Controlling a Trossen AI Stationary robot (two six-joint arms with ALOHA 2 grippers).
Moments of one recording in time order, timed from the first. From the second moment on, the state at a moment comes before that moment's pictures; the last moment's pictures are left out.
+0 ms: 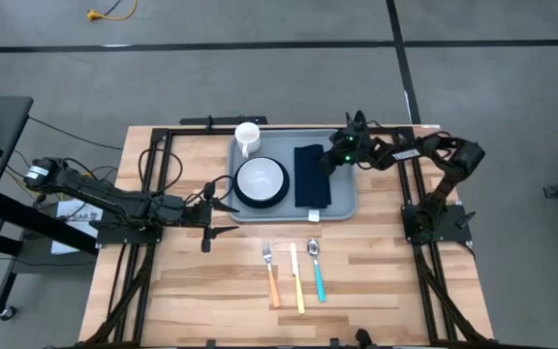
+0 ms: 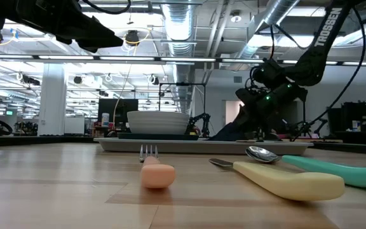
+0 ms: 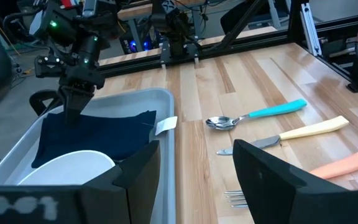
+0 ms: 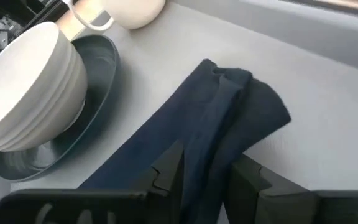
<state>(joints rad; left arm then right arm) -0.25 0.89 0.39 0.25 -0.28 0.11 -0.74 1.69 0.61 0.44 -0.39 0.24</state>
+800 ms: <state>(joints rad) -0.25 0.89 0.39 0.23 -0.28 0.11 -0.67 1.43 0.61 0.05 -0.18 0.10</state>
